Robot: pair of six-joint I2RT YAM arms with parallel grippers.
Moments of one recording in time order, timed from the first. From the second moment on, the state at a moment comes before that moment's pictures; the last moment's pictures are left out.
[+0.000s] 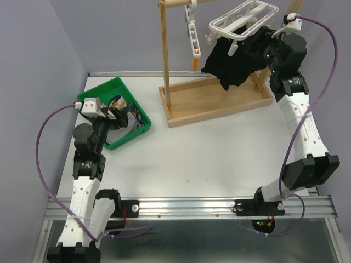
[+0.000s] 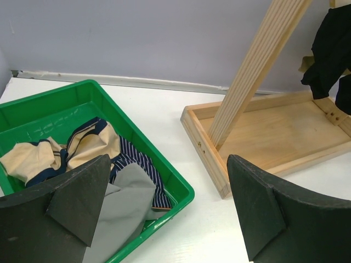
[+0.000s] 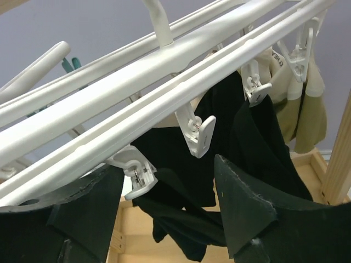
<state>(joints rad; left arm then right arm) -0.01 0.65 0.64 0.05 0.15 -0.24 0.09 1.54 1.76 -0.15 -0.03 0.34</state>
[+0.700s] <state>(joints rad) -0.02 0.59 0.54 0.28 0.48 -0.27 0.05 1.30 1.48 -0.17 -0.20 0.03</state>
